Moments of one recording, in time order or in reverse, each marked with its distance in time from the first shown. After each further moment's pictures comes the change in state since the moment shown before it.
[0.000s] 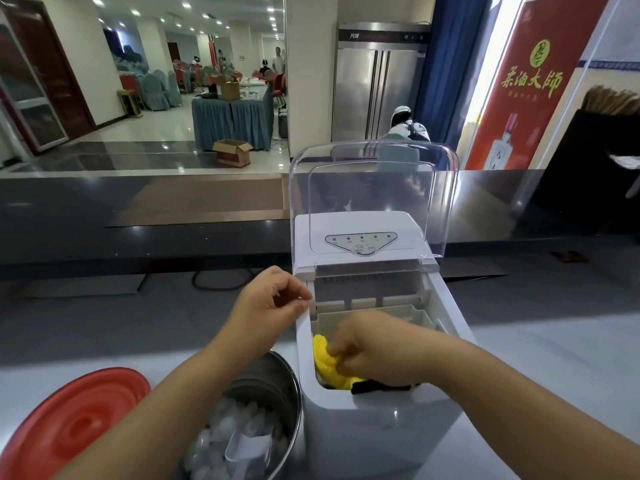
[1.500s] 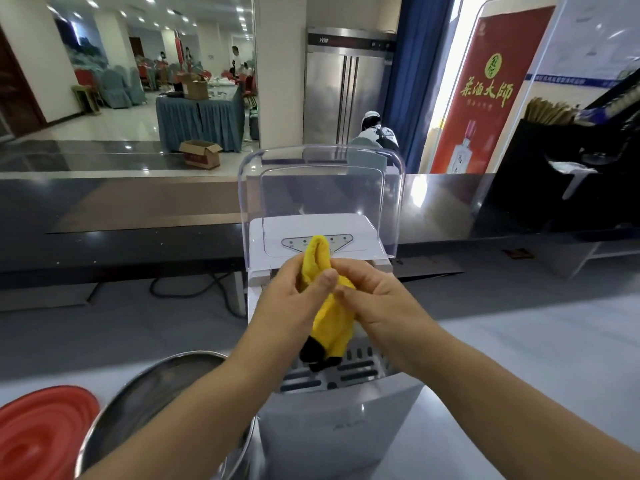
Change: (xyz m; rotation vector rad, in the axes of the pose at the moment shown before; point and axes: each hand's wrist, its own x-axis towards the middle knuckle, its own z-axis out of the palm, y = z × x) left_hand 0.005 0.082 0.057 -0.518 -0.068 -0.297; right_hand -0.035 0.021 -0.013 1.124 0.611 0.098
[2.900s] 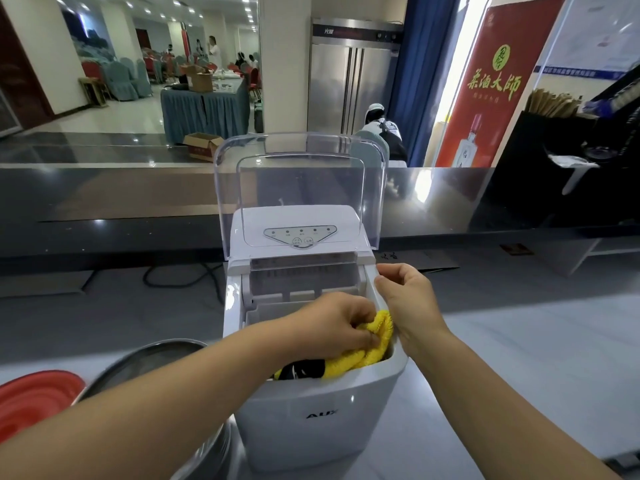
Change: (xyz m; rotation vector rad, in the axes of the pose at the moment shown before) left_hand 0.031 -0.026 0.058 0.663 -0.618 0.036; right_hand 0.019 0.050 -0.065 -0.056 0.561 0.130
